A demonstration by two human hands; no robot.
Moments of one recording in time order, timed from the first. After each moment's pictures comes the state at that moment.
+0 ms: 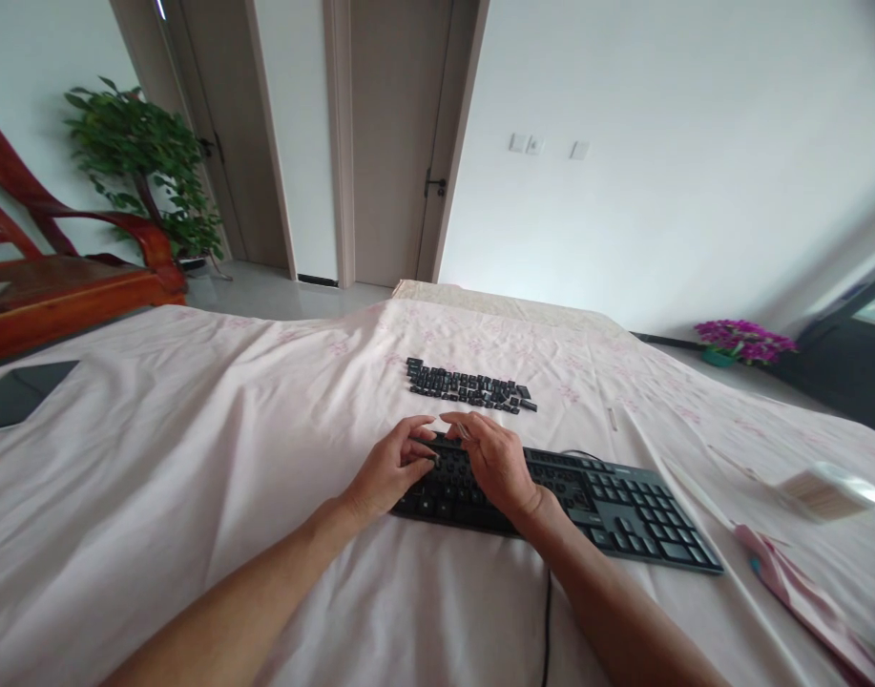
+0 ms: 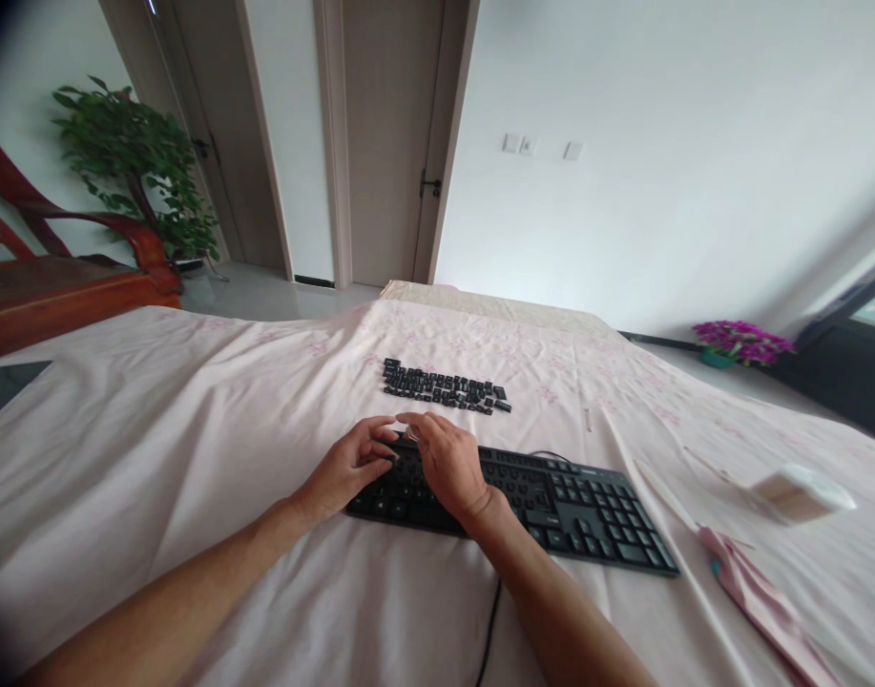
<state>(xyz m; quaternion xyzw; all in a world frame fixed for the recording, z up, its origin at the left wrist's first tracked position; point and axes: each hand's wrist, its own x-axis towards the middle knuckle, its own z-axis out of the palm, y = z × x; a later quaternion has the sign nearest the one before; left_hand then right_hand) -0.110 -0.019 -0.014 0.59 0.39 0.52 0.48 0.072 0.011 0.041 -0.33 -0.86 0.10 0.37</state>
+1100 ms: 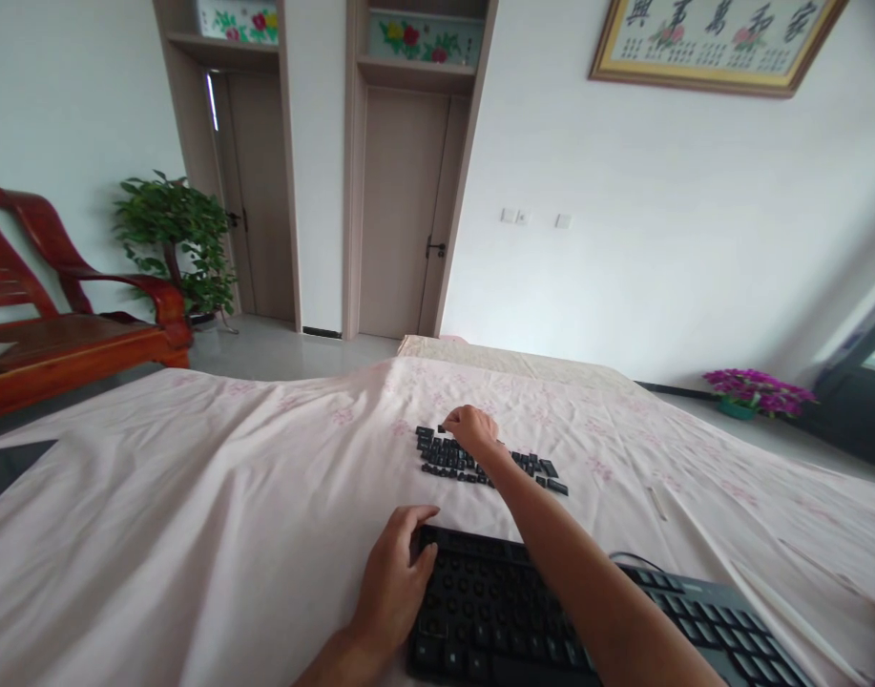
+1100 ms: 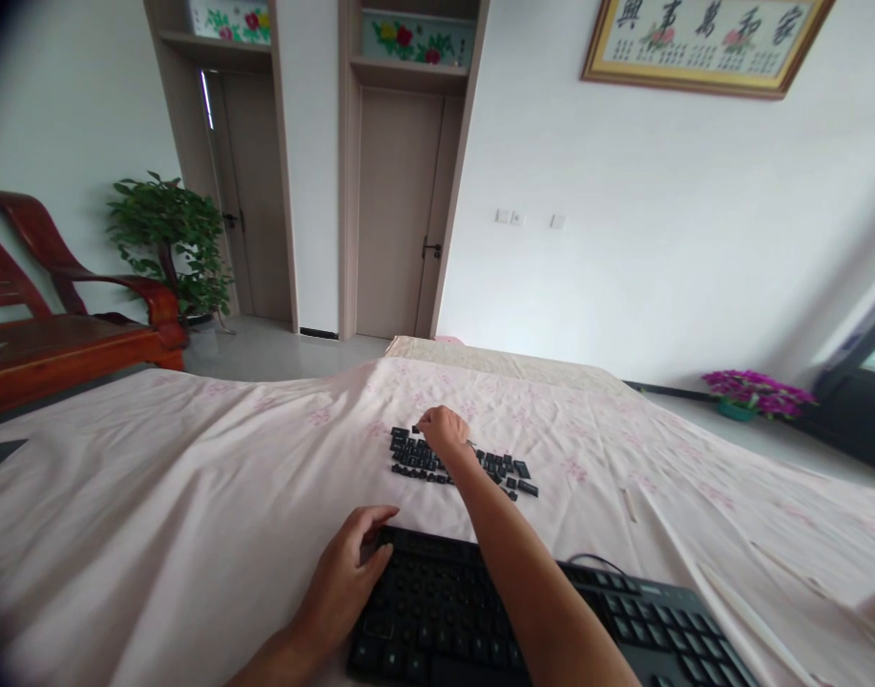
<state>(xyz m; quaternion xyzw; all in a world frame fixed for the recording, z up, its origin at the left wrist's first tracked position) -0.117 0.000 -0.016 0.58 0.55 0.50 0.33 0.004 0.217 0.041 -0.63 -0.75 0.08 0.17</state>
